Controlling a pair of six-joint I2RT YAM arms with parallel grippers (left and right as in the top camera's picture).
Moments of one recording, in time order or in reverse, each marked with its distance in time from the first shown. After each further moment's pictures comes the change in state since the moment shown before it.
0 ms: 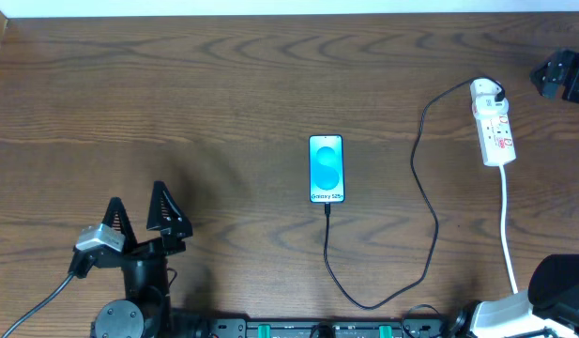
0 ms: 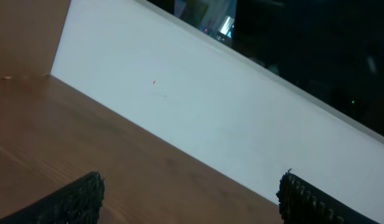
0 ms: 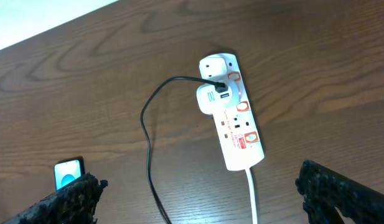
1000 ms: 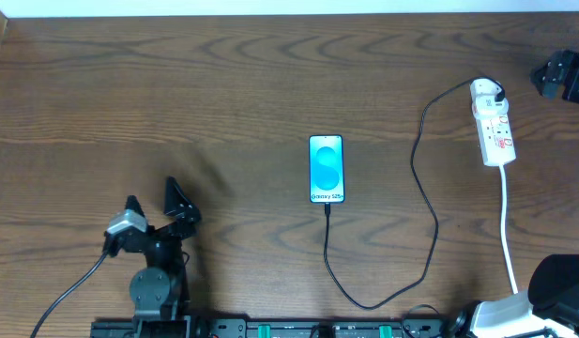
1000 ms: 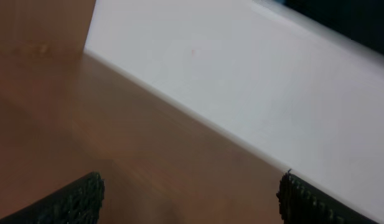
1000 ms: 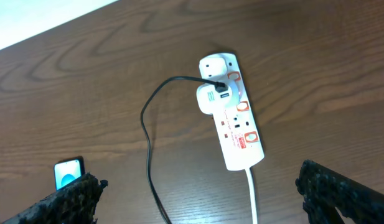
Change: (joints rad) left arm 0.124 0.000 -0.382 0.280 0.033 0.022; right arm 0.000 0.000 0.000 0.000 0.000 0.000
